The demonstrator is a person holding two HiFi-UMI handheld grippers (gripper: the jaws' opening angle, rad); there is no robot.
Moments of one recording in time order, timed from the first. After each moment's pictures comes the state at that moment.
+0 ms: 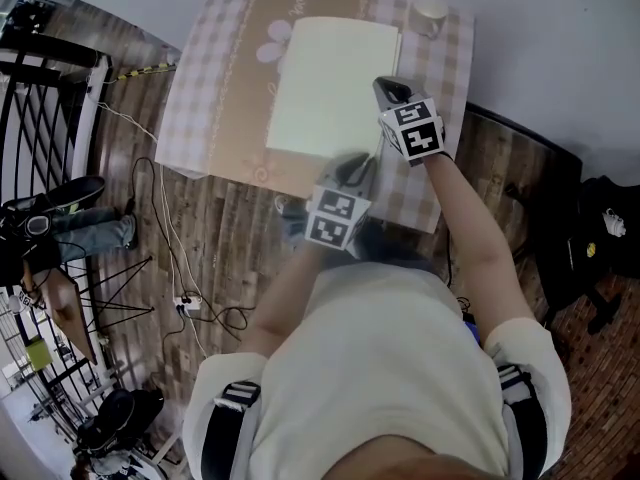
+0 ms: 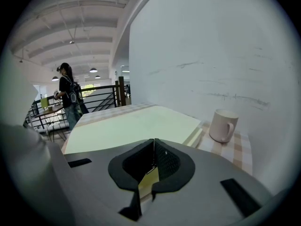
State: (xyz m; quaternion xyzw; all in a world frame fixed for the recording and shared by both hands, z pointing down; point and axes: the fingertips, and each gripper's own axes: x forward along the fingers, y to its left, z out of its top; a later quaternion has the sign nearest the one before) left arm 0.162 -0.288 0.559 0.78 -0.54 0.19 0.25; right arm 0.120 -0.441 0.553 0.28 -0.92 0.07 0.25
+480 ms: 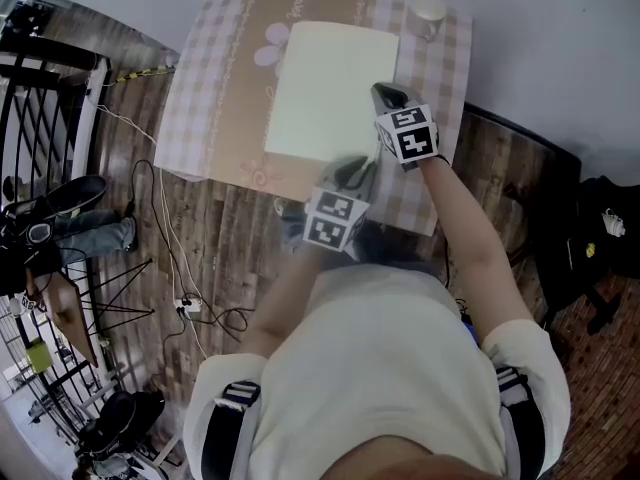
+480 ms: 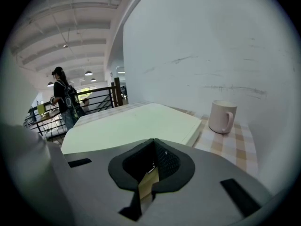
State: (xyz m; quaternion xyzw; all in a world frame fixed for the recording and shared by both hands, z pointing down) left arm 0.165 -0.288 0.565 0.78 -0.53 0.19 0.26; right arm 0.123 -0.445 0.572 0.30 -0.92 0.10 0.24
